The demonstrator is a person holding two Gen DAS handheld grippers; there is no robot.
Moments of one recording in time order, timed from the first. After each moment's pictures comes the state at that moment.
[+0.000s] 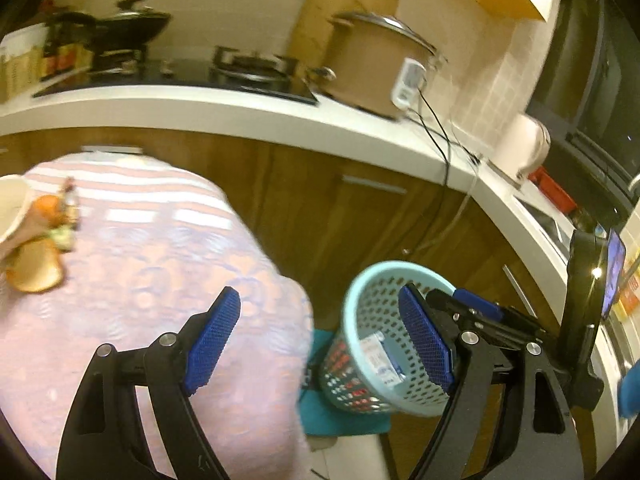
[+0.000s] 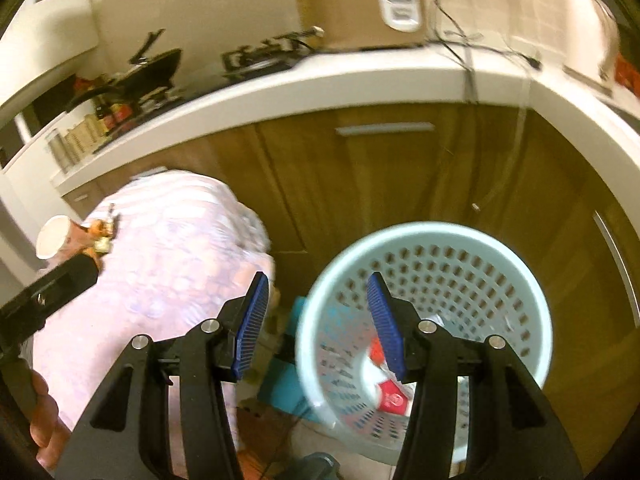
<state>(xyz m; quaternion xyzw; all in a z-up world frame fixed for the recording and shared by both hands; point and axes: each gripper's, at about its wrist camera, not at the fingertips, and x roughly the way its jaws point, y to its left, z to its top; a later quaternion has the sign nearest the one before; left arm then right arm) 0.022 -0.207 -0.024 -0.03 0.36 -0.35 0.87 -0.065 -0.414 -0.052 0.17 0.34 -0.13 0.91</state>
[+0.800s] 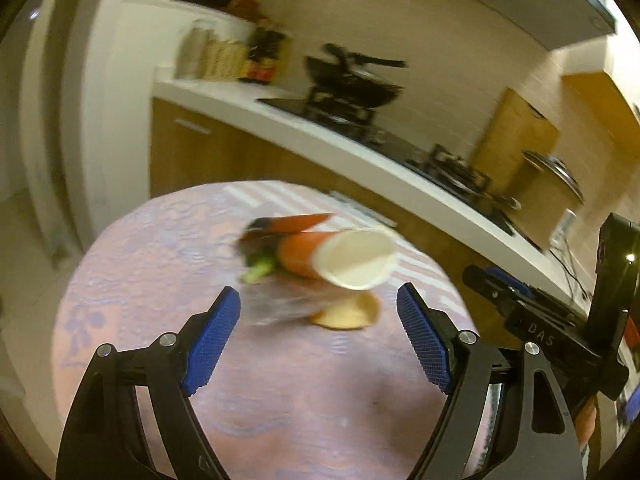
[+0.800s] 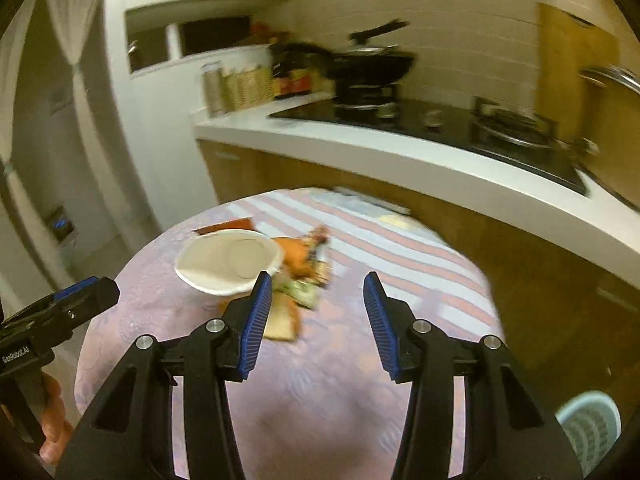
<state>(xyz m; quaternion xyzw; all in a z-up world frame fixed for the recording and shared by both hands) 0.075 0.060 -0.002 -0.15 0.31 -0.10 0.93 0.109 -0.158 0.008 0.01 0.31 0.11 0.95</state>
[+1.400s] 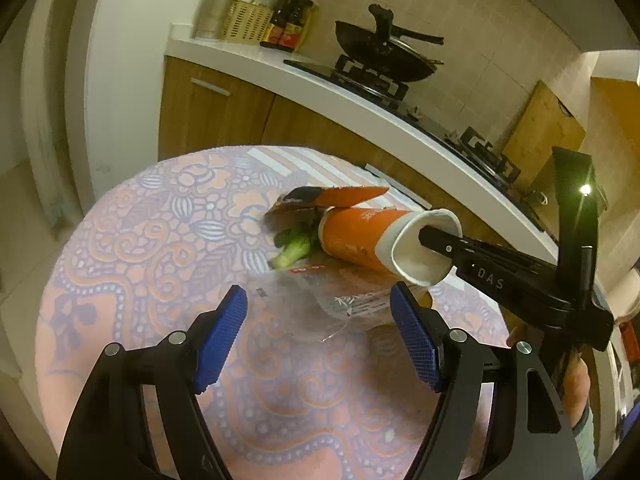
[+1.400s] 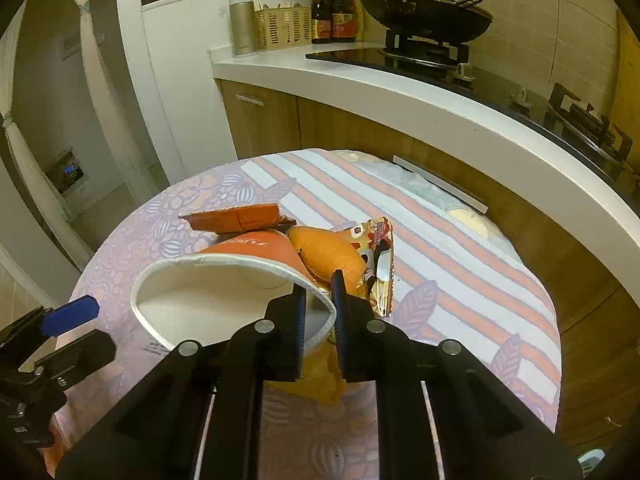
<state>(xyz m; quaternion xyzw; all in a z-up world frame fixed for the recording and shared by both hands) 0.113 0.077 -0.043 -0.16 0.36 -0.10 0.91 0.196 -0.103 -0.032 -0.03 0.38 0.16 0.91</state>
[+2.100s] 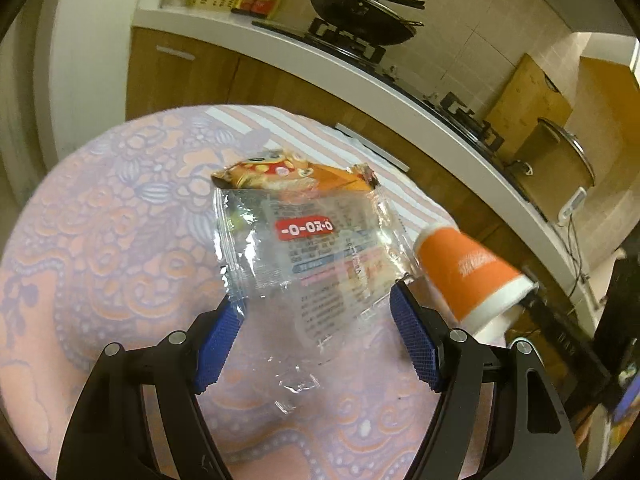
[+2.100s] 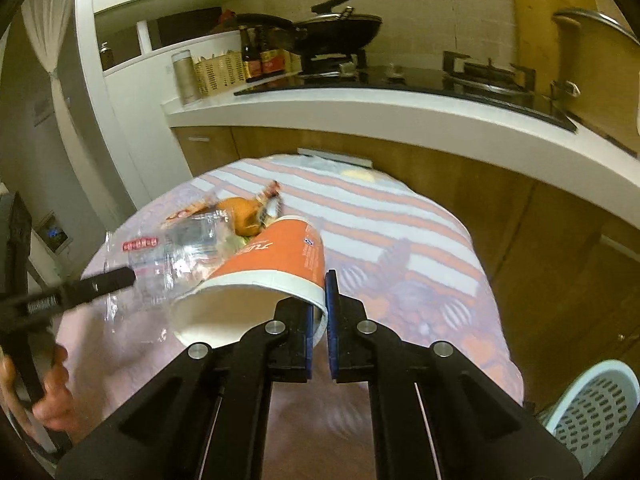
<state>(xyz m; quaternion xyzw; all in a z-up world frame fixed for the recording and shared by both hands) 0.130 0.047 -0.069 -0.17 0.40 -0.15 0.89 0.096 -0.216 -0.050 0.05 0.33 0.08 0.94</state>
